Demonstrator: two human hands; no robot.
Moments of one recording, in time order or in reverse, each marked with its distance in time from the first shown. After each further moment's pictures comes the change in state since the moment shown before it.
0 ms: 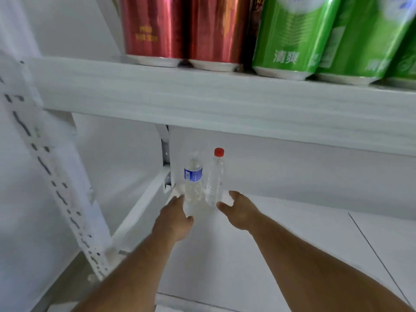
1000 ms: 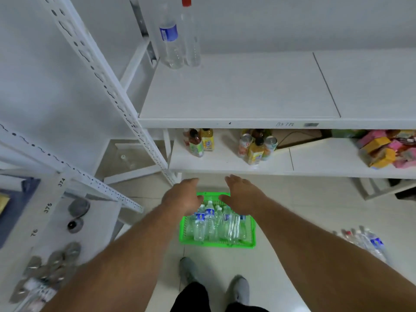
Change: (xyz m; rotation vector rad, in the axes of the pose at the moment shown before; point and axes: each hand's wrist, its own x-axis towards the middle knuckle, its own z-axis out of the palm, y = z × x) left_hand -0.388 -0.070 0.111 0.340 -0.455 0.027; right_hand -0.382 0.147 0.170 -0.282 -0.350 0.012
